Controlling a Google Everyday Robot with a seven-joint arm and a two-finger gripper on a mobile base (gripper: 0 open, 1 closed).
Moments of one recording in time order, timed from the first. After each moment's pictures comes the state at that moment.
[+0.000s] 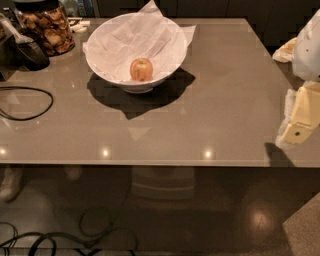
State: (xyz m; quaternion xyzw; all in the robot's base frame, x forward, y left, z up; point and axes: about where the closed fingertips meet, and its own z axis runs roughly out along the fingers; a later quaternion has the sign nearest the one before) arm 0.438 -0.217 0.976 -0.60 0.78 -0.03 0.16
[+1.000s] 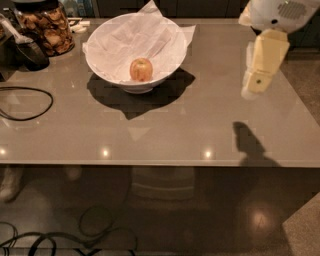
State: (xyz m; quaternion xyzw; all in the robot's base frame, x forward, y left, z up) arm 0.506 -0.168 1.014 -0.63 0.76 -0.04 0.15
